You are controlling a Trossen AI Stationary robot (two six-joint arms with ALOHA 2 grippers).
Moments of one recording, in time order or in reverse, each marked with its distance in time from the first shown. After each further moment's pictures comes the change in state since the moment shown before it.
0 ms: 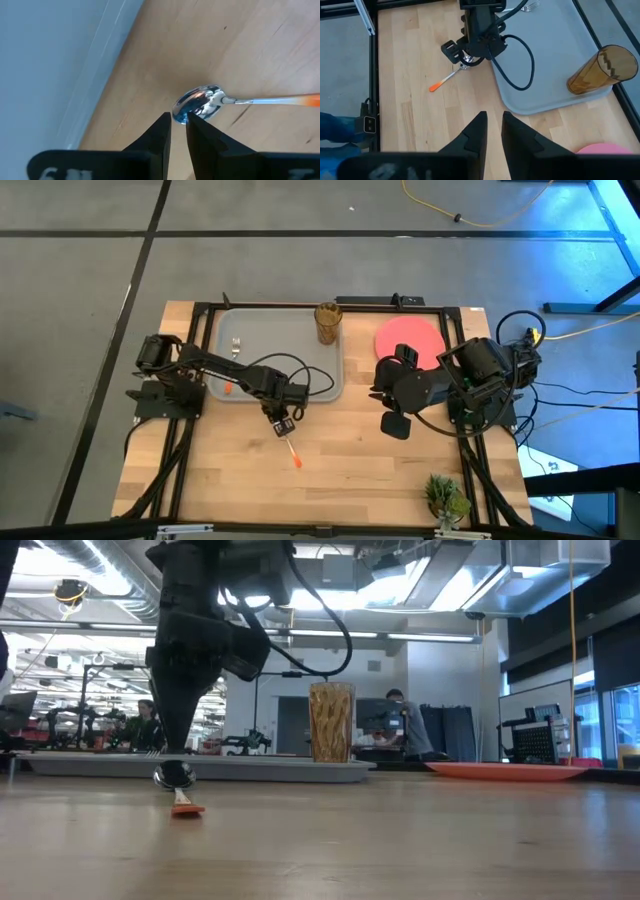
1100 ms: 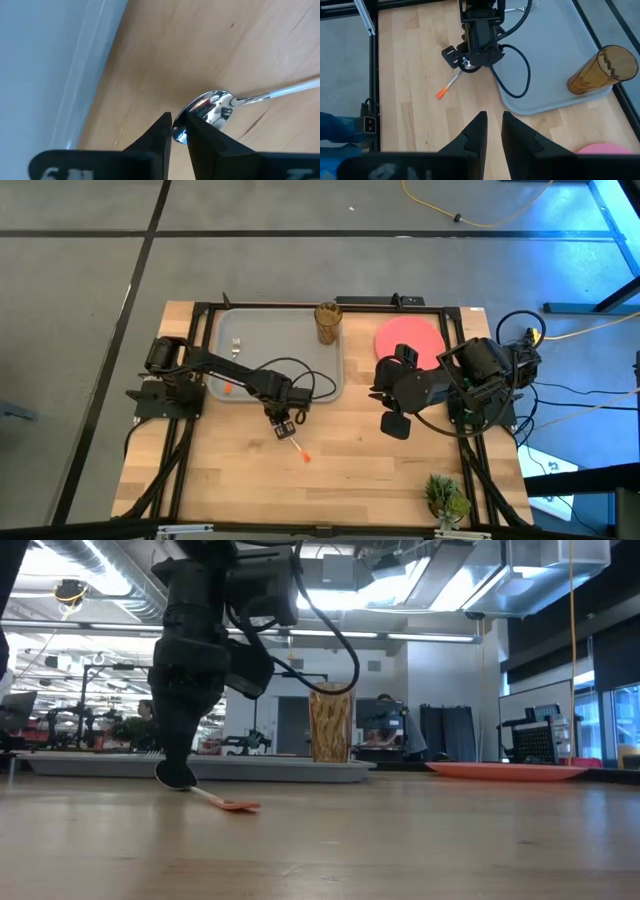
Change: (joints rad) left arm -0.004 0.068 0.000 0.035 0.002 0.061; right arm 0.000 0.000 0.000 0.001 0.000 0.000
